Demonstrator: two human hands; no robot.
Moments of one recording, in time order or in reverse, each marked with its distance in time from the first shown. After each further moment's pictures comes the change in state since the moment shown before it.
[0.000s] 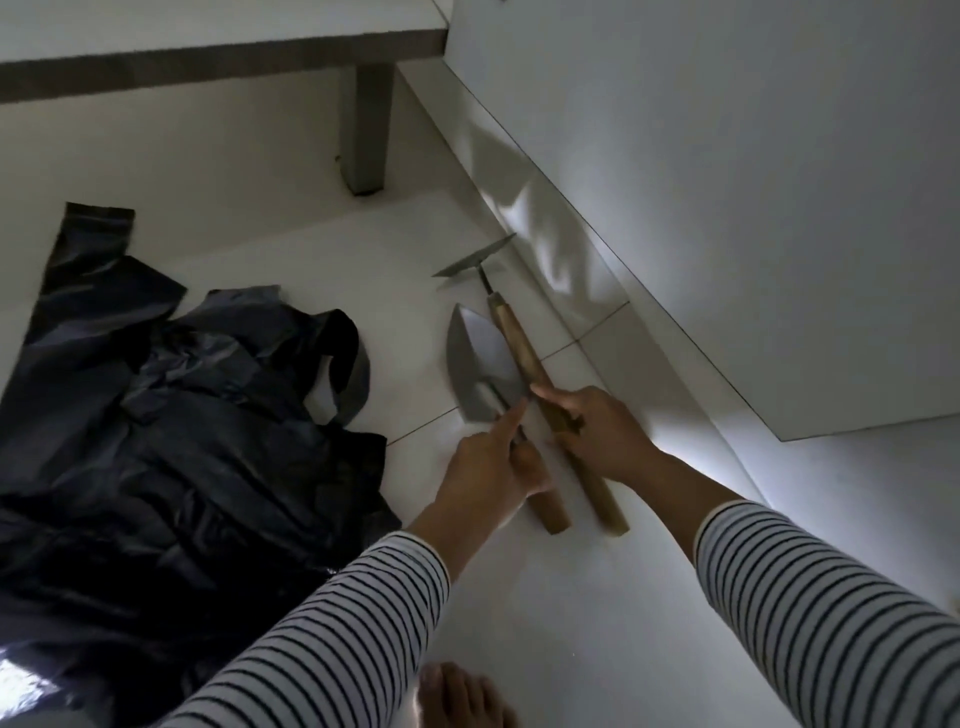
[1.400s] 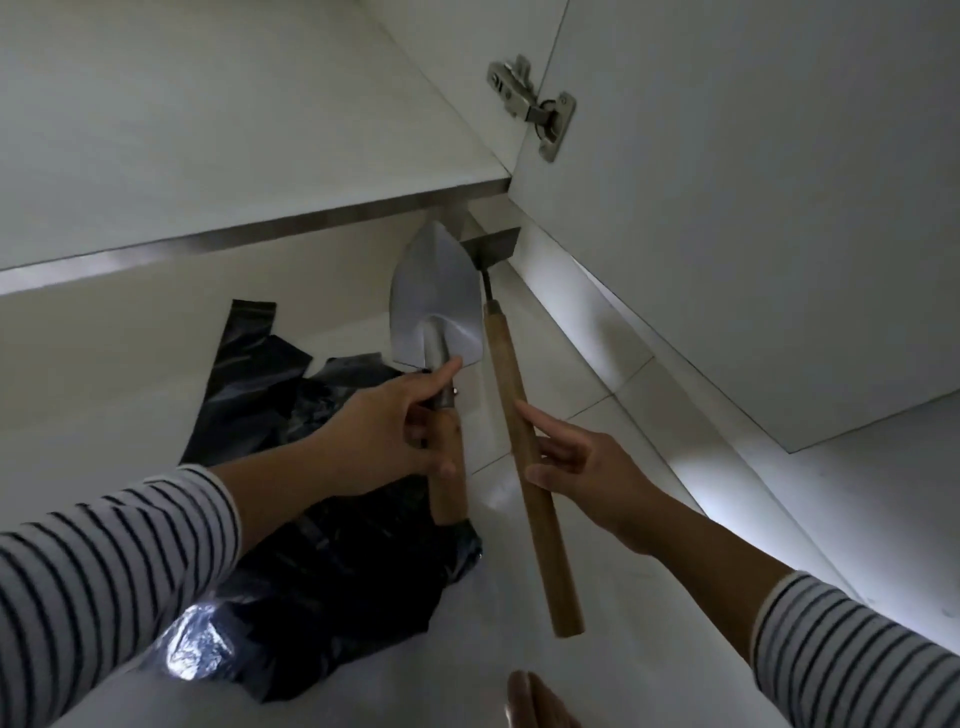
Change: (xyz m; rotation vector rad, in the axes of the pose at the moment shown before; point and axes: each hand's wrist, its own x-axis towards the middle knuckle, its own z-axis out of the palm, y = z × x) left_hand -0.109 -0.009 -0.193 0.176 0.038 0.274; right_hand -0.089 -0.139 -0.009 0.809 -0.054 -0.162
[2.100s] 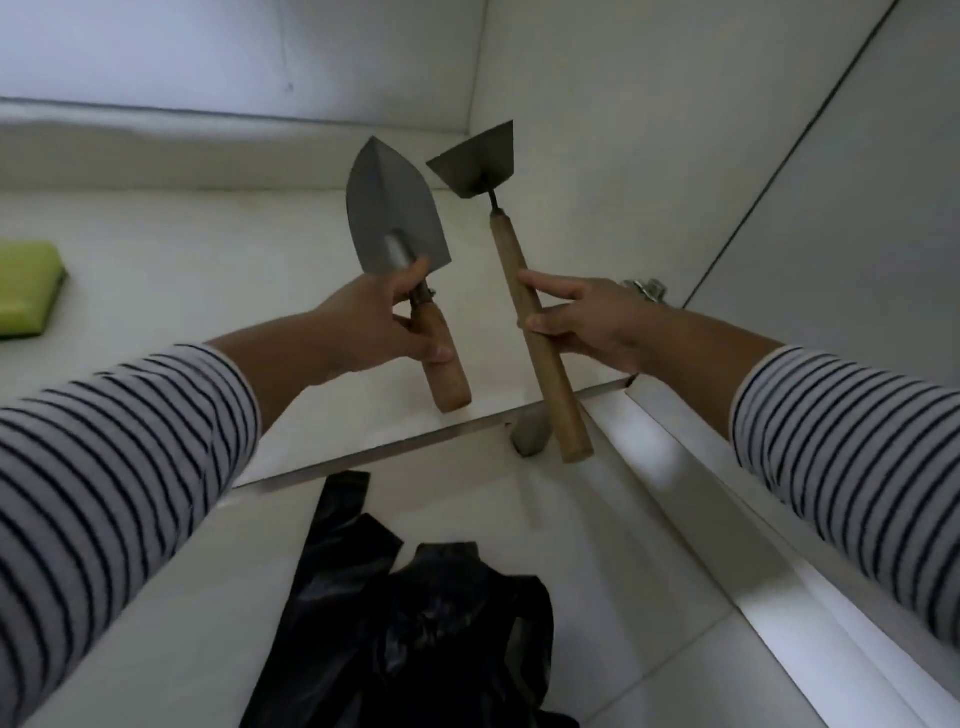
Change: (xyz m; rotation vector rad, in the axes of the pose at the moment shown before) left_hand 0.083 0.001 -0.258 -0.067 0.356 -0.027; right_hand 0.231 -0.259 0.008 -0.093 -0.002 -0.129
